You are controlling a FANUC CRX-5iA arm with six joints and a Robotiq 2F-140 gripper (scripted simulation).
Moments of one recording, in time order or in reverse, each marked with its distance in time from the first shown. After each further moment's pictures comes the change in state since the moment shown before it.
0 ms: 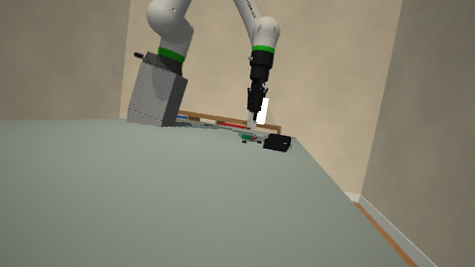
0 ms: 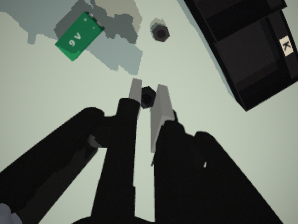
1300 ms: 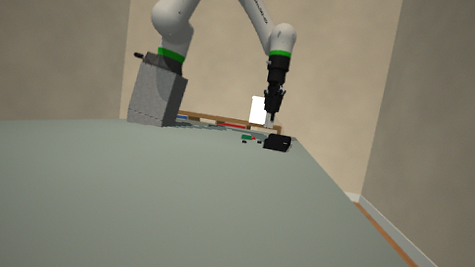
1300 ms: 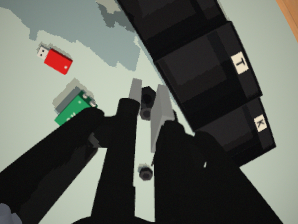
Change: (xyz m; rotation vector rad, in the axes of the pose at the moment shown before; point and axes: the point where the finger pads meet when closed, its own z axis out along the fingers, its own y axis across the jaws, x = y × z) arm 0.092 -0.009 -0.008 -0.001 0.001 -0.017
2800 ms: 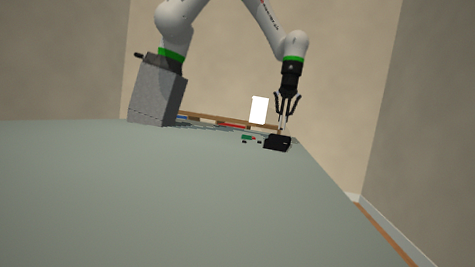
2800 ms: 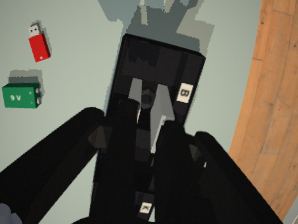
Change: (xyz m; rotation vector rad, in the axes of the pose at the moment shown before) arm 0.080 -0.006 0.001 0.001 -0.001 -0.773
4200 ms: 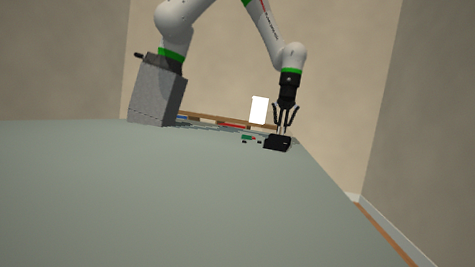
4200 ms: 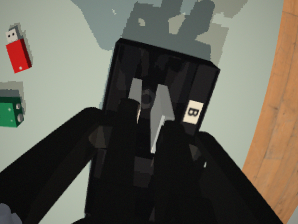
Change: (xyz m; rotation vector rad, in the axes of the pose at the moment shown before) arm 0.000 0.000 0.051 0.000 0.000 0.000
